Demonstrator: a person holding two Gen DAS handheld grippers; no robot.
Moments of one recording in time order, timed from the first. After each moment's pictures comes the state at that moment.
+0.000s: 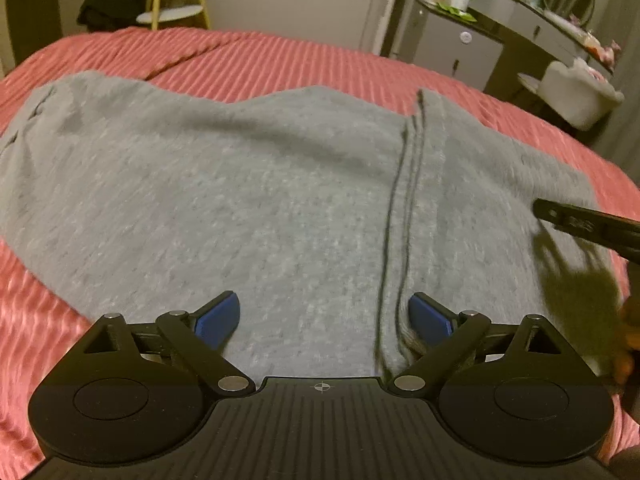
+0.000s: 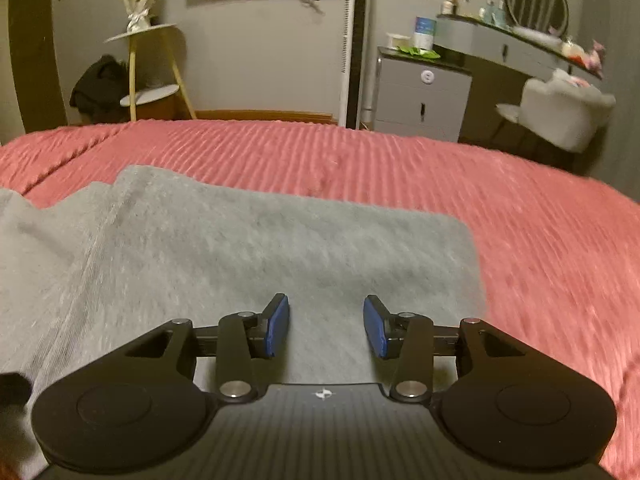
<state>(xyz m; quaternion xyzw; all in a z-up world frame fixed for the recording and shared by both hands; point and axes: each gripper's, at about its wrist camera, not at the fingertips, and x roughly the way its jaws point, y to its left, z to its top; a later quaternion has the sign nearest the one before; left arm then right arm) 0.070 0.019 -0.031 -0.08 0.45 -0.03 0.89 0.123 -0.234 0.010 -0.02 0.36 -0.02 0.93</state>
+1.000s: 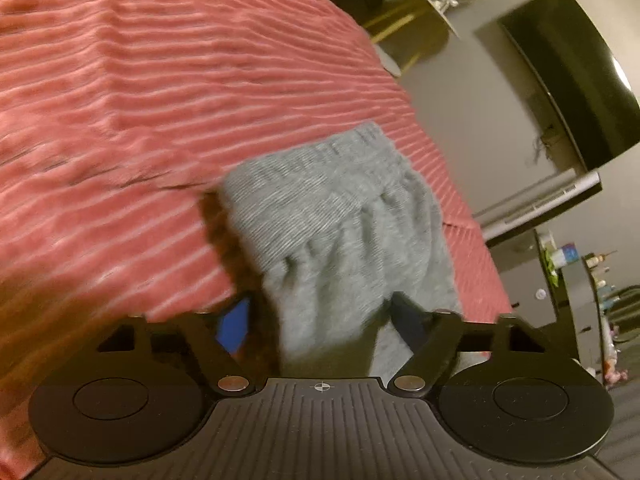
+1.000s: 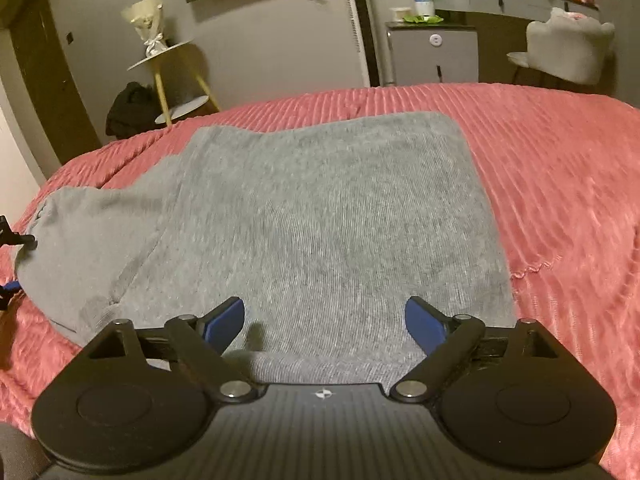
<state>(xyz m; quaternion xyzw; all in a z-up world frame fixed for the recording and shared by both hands) 0.086 0.302 -0.063 -0.45 0.33 0.13 0.82 0.020 -0.242 0.001 0.09 0.37 0.03 0.92</state>
